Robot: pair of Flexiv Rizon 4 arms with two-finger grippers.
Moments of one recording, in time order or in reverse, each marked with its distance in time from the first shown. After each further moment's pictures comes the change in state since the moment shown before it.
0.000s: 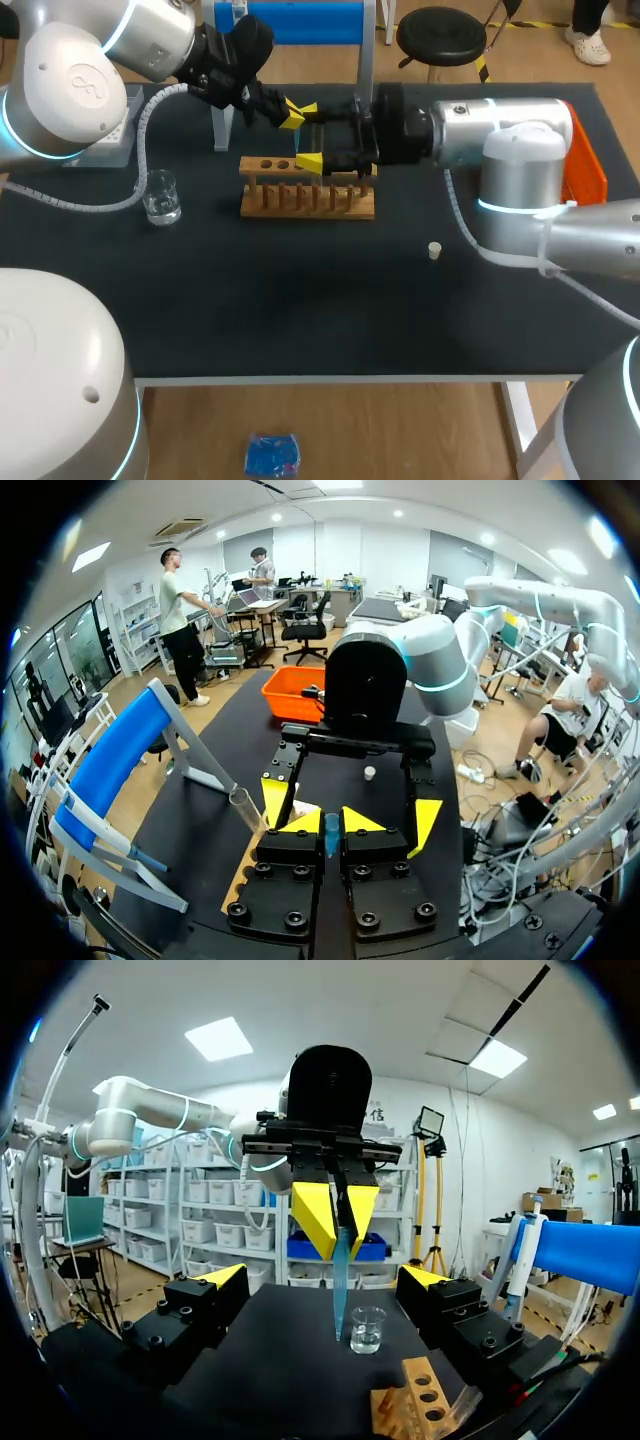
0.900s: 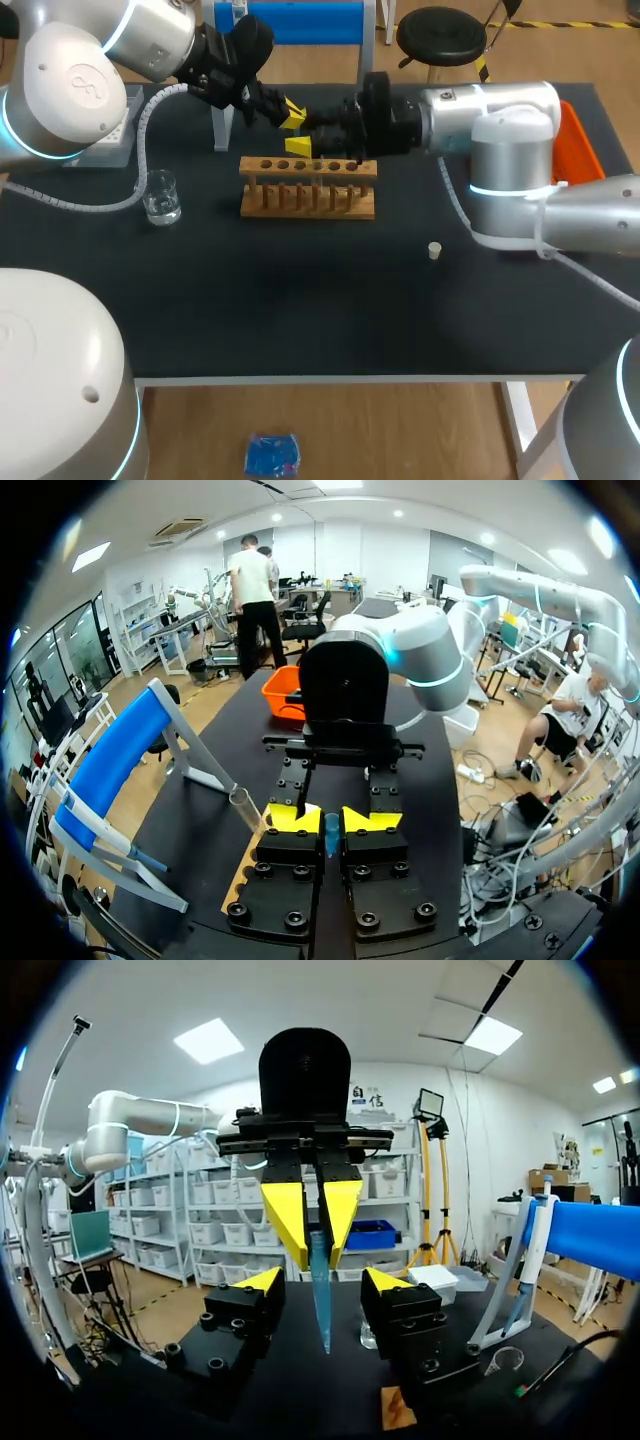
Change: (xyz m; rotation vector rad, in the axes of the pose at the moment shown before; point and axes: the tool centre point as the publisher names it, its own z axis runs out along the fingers) left arm 0.000 0.000 0.000 0.000 0.000 0.000; right arm -0.008 -0.001 0.012 0.047 0.028 0.072
